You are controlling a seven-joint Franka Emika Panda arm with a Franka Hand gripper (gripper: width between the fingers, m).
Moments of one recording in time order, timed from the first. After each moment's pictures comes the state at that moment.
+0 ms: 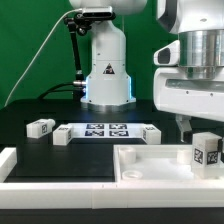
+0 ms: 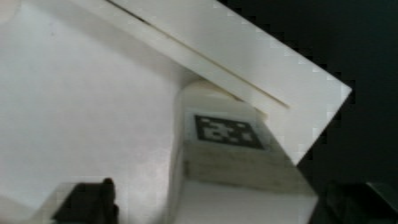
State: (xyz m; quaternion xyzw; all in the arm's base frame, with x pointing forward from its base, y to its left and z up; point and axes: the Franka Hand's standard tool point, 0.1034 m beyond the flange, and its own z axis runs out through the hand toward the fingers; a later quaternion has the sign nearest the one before) arm 0.624 0.116 0.075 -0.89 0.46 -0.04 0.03
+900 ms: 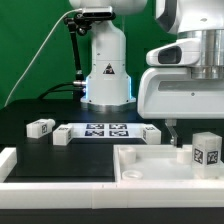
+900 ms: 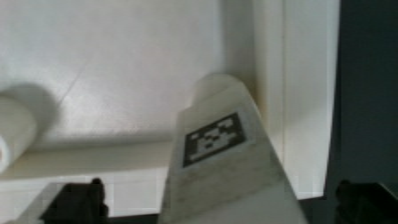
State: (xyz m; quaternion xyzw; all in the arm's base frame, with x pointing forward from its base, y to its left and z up) arm 0.624 0.113 0.074 -1.00 -0.01 -0.05 0.00
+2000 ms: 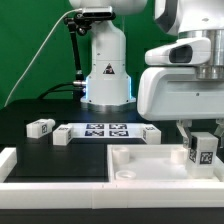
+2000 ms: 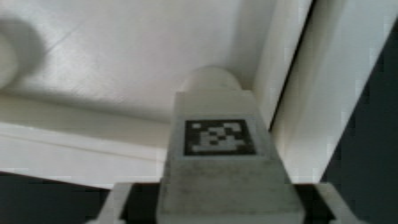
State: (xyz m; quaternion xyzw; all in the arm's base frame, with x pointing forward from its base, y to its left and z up) arm 0.625 0.117 0.074 -1.00 -0.02 -0.07 0.00
